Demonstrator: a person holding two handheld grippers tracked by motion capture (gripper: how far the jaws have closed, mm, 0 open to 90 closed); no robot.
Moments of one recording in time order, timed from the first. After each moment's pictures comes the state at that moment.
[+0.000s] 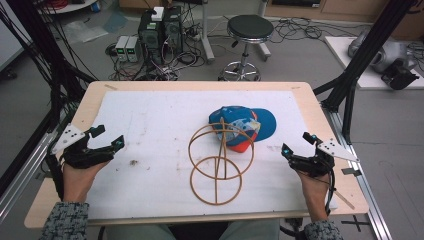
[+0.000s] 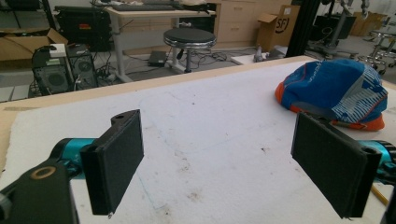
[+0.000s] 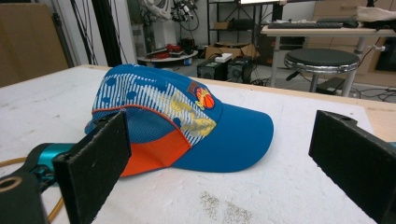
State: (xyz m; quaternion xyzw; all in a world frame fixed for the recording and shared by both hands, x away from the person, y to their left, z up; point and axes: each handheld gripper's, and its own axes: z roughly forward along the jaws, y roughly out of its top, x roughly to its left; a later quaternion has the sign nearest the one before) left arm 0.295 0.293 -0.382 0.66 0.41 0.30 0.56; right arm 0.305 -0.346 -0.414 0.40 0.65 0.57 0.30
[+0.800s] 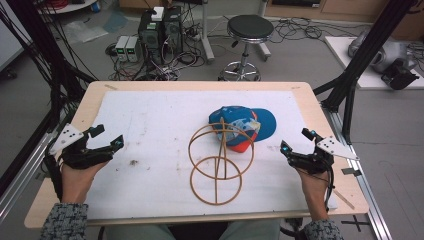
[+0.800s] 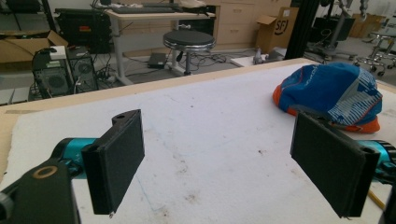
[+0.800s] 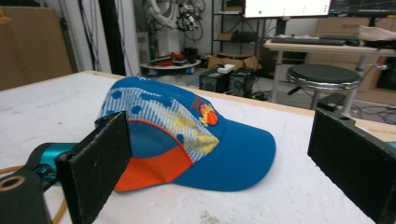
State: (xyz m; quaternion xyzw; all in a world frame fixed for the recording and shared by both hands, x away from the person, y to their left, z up) left arm 0.292 0.291 -0.377 0.65 0.41 0.30 0.56; right arm 0.309 -0.341 -0.405 0.37 0.65 0.58 0.32
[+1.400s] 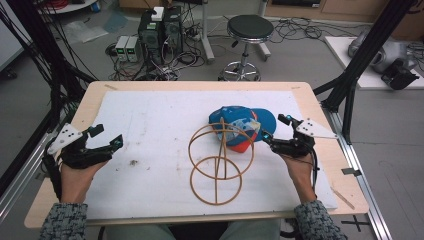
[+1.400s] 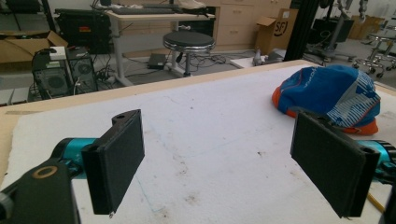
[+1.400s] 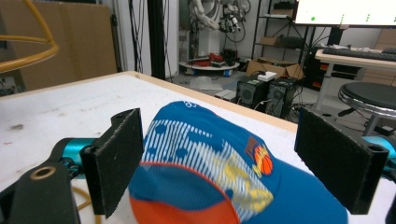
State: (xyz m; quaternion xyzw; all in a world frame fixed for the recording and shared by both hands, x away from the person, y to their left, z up) left arm 0.292 0.292 -0.376 0.65 0.41 0.30 0.56; right arm 0.349 -0.294 -0.382 0.30 0.69 0.60 0.28
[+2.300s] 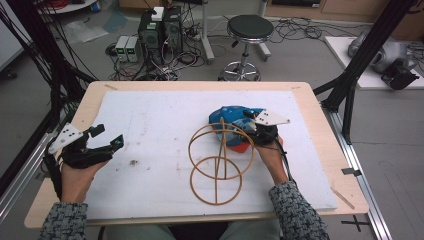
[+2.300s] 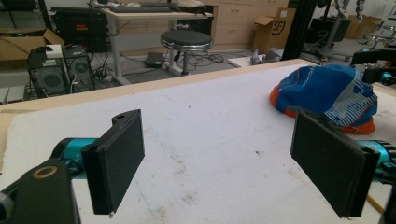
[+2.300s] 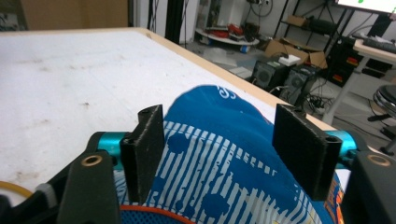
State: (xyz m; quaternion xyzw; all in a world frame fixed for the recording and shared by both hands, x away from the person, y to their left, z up) left arm 0.293 0.292 -0.377 0.65 0.41 0.29 0.57; right arm 0.404 -0.219 -0.407 0.24 0.76 0.54 0.28
